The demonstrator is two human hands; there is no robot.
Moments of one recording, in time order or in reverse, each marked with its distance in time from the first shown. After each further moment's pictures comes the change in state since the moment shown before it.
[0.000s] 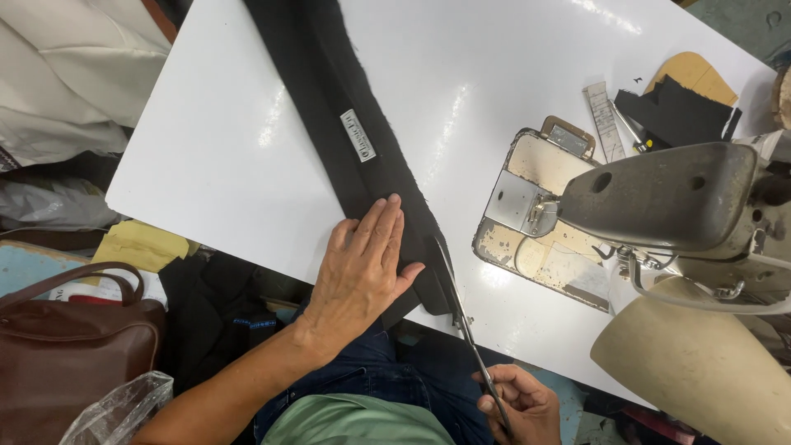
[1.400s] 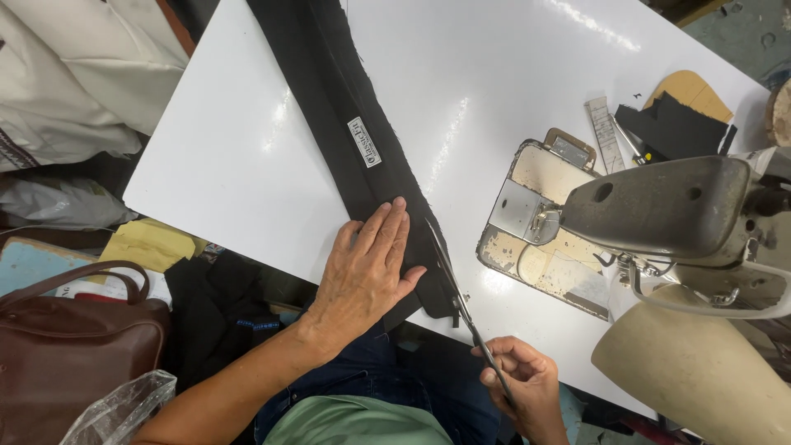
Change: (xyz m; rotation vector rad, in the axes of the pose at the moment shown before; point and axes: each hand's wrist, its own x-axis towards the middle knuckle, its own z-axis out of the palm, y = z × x) left_hand -0.002 -0.004 0.001 -0.002 0.011 -0.006; right_hand 0.038 -0.029 0.011 0.065 -0.206 -0.120
